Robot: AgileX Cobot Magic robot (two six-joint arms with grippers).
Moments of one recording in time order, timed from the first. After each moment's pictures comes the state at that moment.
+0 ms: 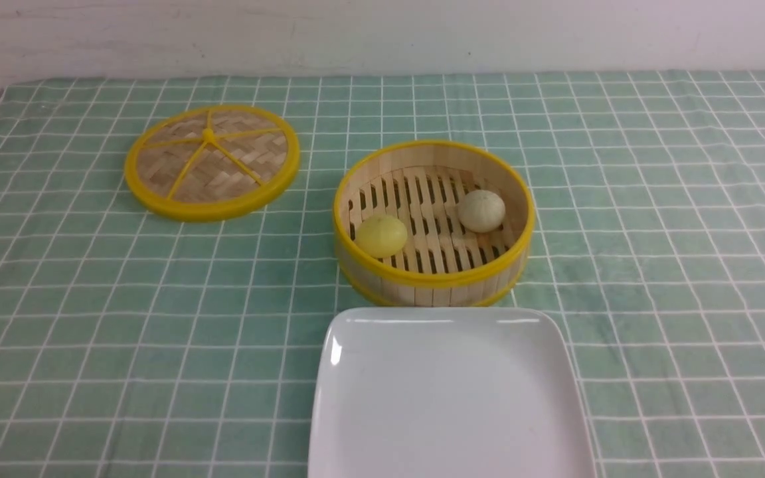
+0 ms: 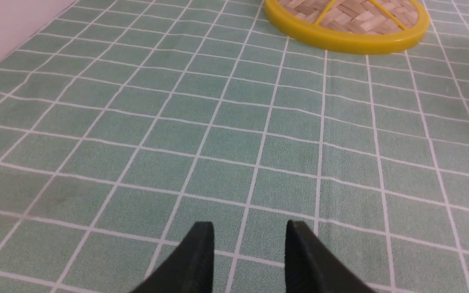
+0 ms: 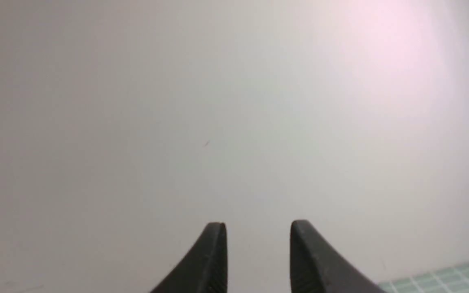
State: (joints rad) right arm -0.10 -0.03 -0.73 0.27 0.52 0.19; left arm 0.12 -0.01 0.02 0.01 0.38 -0.09
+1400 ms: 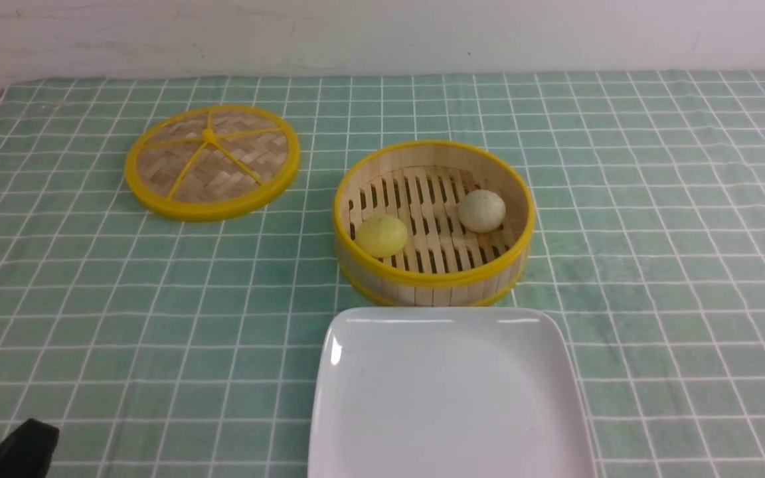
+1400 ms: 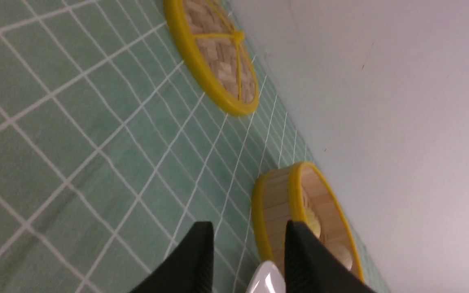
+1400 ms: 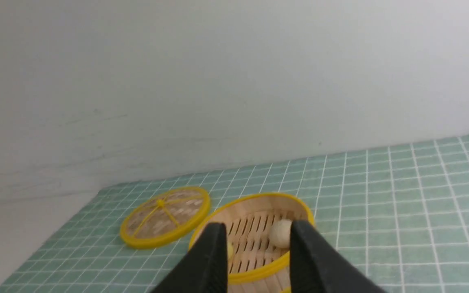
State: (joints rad) right arm -0.10 0.07 -0.73 0.63 0.83 -0.10; left arm 0.12 -0.01 0.03 -0.72 0.33 -0.33
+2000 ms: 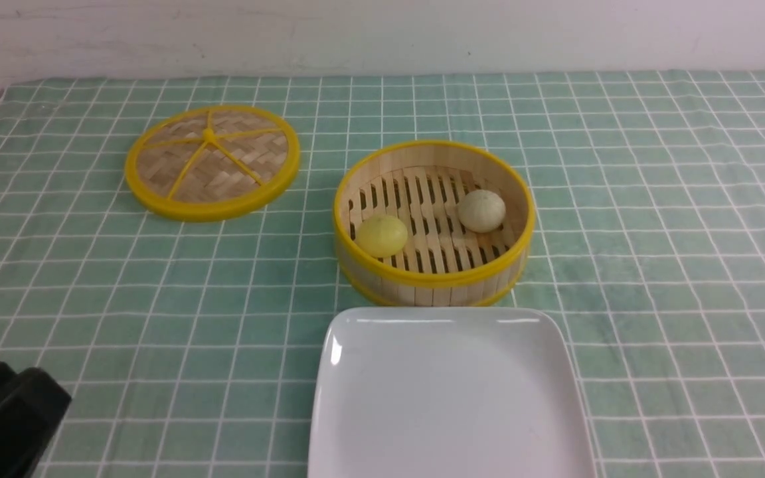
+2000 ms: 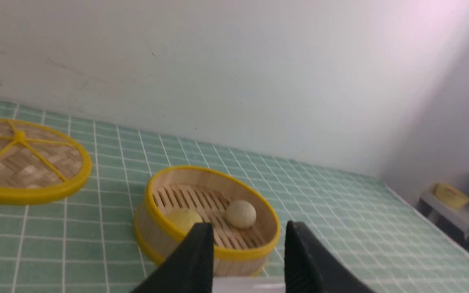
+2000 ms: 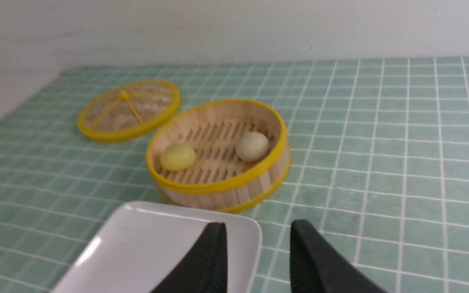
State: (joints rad) right arm -0.10 0.33 -0.74 0.60 0.90 -0.35; left arm 0.12 0.05 -0.43 -0.93 0.70 0.42
